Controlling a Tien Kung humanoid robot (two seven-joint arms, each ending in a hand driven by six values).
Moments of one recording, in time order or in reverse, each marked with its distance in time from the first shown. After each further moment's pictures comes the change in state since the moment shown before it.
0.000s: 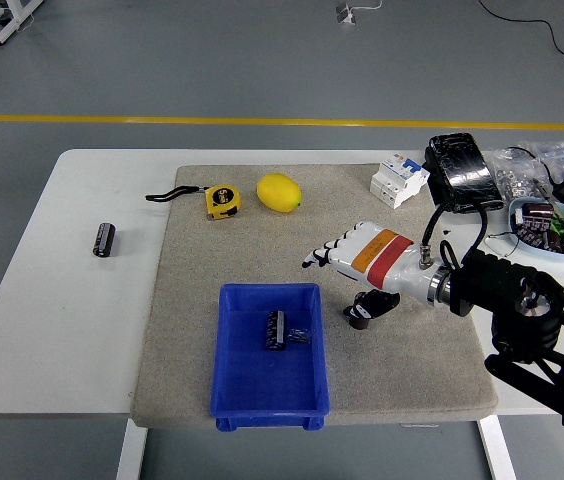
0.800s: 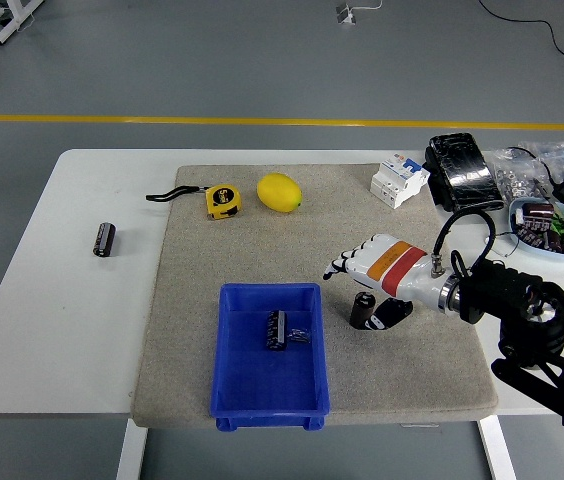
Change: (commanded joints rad) left arm 0.005 -0.003 0.001 -0.003 0.003 -0.004 -0.001; right arm -0.011 0.014 -0.044 -0.110 0.026 -0.047 0.028
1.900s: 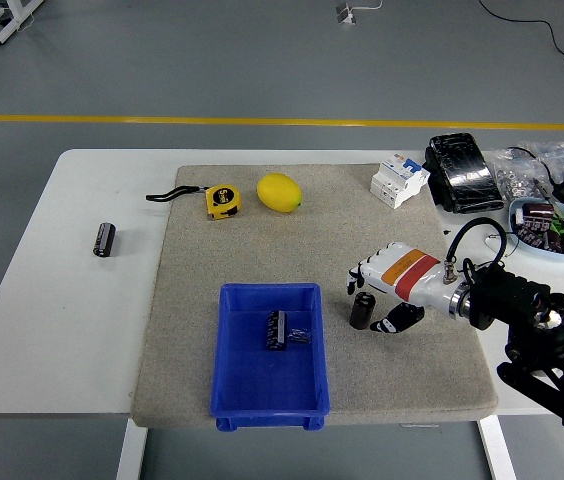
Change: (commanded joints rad) left arm -0.005 -0.004 0.009 -0.002 -0.008 -0.001 -0.005; right arm -0.019 0.012 -0.016 -0.091 0.038 -0.045 0.026
